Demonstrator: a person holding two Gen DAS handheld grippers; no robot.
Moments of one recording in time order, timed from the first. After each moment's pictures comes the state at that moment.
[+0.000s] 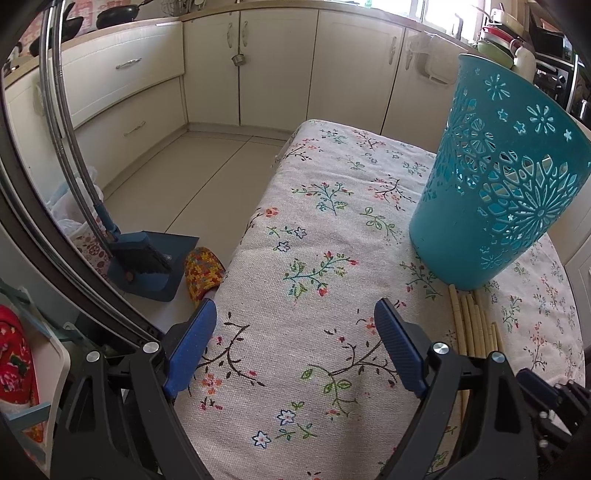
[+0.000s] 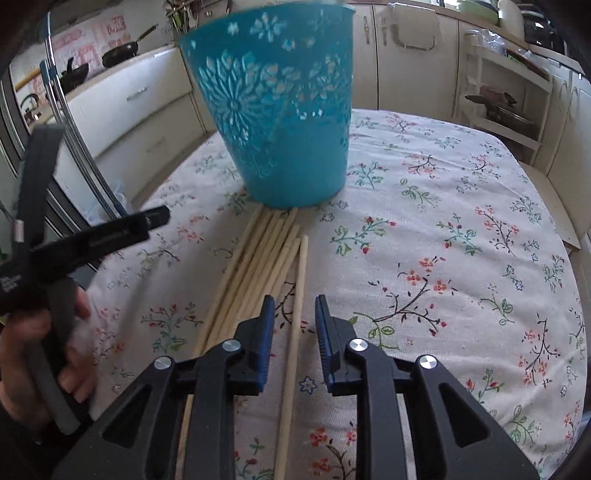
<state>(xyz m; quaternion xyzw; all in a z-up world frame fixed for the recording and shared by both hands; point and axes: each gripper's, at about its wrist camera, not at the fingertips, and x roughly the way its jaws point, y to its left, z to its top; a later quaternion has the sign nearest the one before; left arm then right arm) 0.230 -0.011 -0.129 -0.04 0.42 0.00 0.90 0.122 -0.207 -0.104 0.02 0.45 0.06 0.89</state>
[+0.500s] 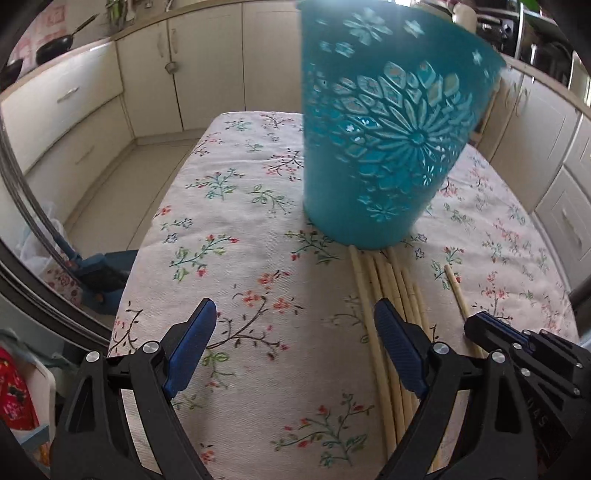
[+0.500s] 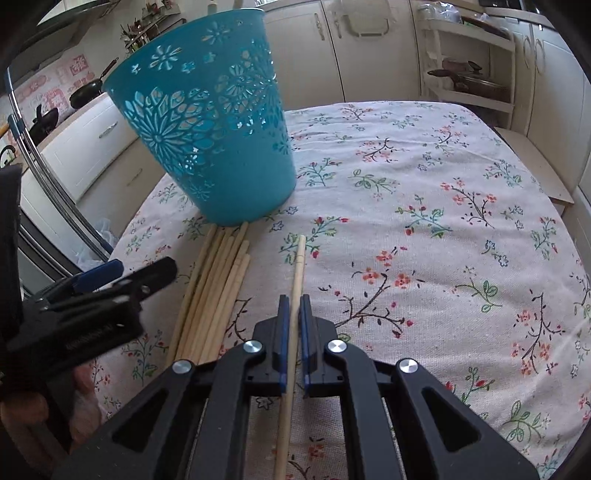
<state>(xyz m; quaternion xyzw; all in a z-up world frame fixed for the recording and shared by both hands) 0.217 -0.084 -0.125 0.03 0.44 -0.09 0.89 0.114 -0.245 -0.111 0.11 0.44 0.02 0.89</state>
